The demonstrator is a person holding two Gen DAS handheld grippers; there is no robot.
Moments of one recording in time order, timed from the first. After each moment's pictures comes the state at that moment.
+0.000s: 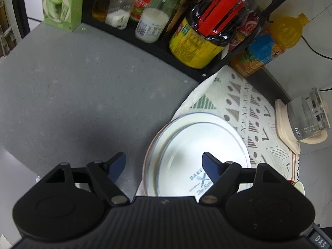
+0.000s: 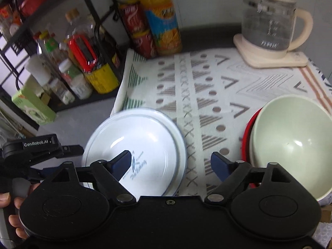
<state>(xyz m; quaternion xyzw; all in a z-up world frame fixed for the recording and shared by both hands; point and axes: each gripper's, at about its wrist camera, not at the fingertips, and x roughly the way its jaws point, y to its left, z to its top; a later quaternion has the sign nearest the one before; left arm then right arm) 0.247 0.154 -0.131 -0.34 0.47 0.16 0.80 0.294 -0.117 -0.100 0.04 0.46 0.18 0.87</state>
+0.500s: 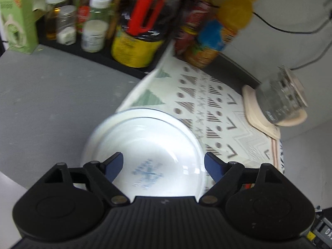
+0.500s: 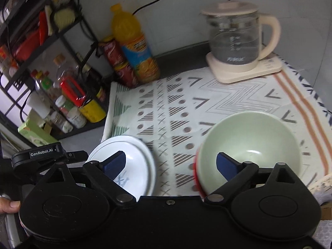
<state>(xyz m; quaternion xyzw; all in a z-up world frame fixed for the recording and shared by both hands) 0.282 0.079 -0.095 -0.30 0.46 0.10 0.83 0.300 -0.202 -0.067 0.10 0.43 0.17 0.88</state>
